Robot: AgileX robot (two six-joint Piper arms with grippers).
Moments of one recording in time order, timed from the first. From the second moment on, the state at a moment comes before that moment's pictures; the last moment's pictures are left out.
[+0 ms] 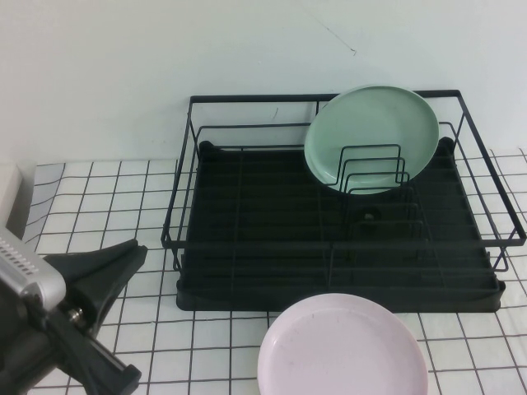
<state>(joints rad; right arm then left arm) -0.04 -0.01 0.02 0.01 0.41 -0.16 -0.66 0.69 -0.48 0.83 0.08 -0.70</state>
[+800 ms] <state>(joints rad) -0.04 -0.01 0.02 0.01 0.41 -0.16 -0.38 0.35 -0.32 0.30 0.19 -0.42</state>
